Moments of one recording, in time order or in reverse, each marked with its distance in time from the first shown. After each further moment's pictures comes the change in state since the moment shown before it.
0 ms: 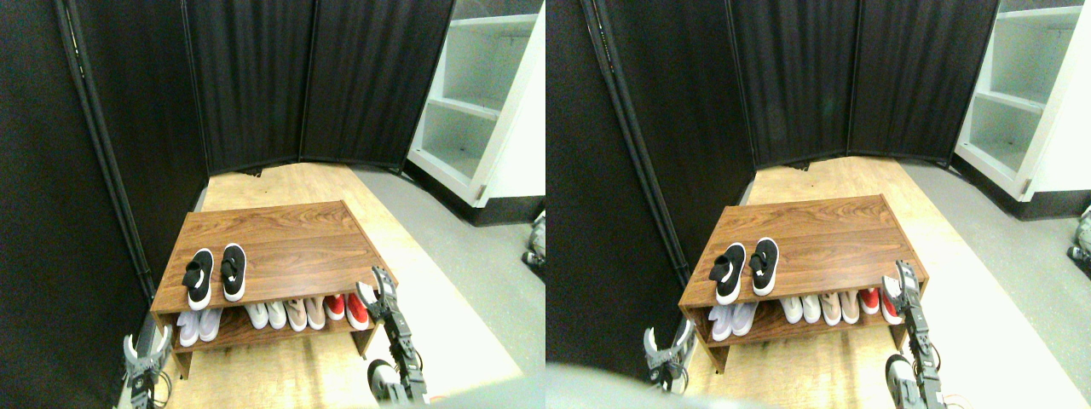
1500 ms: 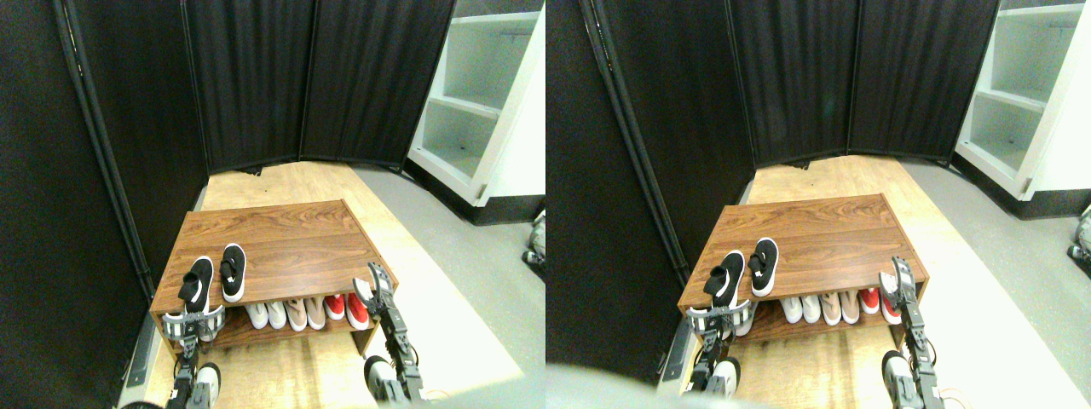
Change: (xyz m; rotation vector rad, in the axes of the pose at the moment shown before) right arm 0.003 0.006 0.002 -0.008 -0.010 0.001; left arm 0.044 0.009 -0.093 -0.123 0.231 0.094
